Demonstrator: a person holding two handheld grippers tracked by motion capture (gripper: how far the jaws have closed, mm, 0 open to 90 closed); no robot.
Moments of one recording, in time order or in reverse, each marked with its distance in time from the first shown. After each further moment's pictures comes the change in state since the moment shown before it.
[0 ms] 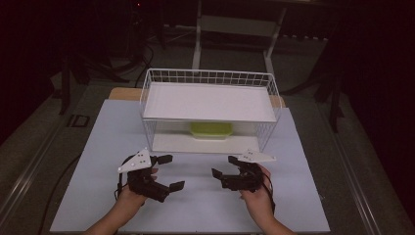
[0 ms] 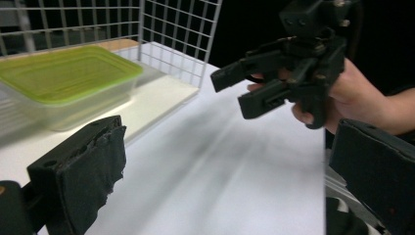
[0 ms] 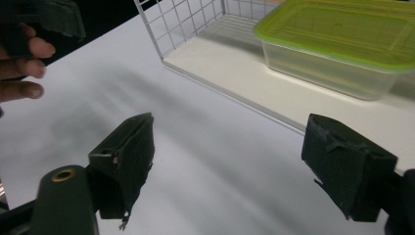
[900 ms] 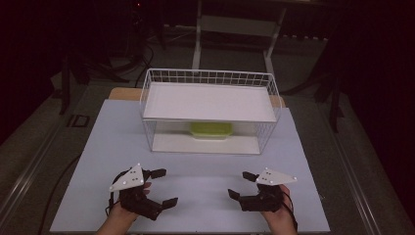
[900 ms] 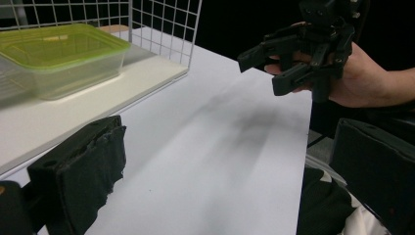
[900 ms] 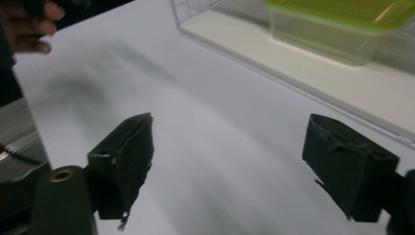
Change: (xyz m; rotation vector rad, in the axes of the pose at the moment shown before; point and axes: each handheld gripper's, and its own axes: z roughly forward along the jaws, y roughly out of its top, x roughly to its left) left arm -0.020 -0.026 -0.019 0.020 0.007 0.007; right arm -0.007 -0.043 -0.050 0.014 0.049 -0.106
